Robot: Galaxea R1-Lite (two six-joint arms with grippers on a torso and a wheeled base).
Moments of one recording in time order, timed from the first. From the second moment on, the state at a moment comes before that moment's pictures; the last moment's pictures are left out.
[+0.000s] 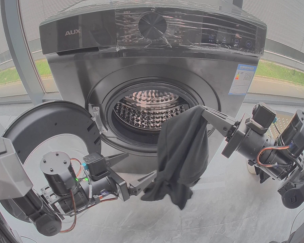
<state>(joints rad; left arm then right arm) -0.62 1.90 -0.28 -1.55 -0.19 -0.12 0.64 1.70 -0.49 -1.48 0.22 0.24</state>
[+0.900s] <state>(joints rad) -0.62 2.11 -0.46 -1.55 -0.19 -0.09 0.77 1.70 -0.58 -1.40 0.20 0.24</state>
